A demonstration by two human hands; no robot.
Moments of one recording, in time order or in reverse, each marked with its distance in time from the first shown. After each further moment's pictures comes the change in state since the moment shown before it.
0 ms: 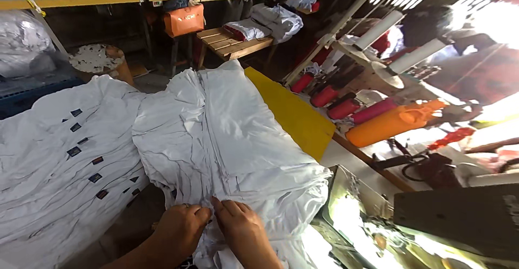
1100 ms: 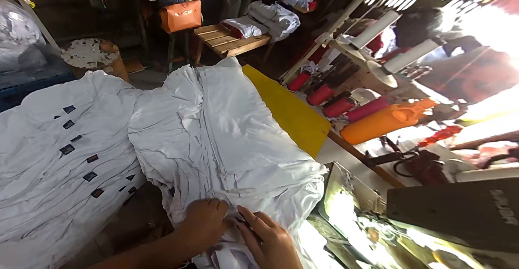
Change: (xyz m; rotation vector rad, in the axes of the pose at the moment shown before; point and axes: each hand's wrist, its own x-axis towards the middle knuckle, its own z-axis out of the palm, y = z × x) left_hand 0.033 0.029 0.036 -0.176 -0.471 -0.201; right_hand -0.040 0.016 -0.049 0.255 -0.041 0.316
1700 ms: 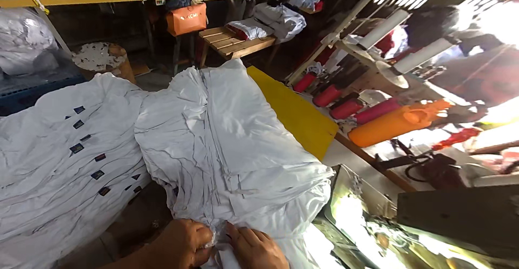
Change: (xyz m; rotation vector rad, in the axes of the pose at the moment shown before) left_hand -0.059 -0.037 -0.006 -0.103 0.291 0.425; right_hand -0.020 -0.006 0.024 -0.234 -0.165 -0.236
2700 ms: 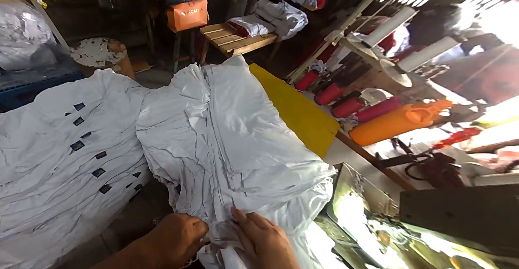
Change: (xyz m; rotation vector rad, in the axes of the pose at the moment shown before) left_hand -0.002 -0.004 -0.024 0.009 -0.159 -0.047; right_hand 0.024 0.001 -0.012 0.154 0.119 0.089
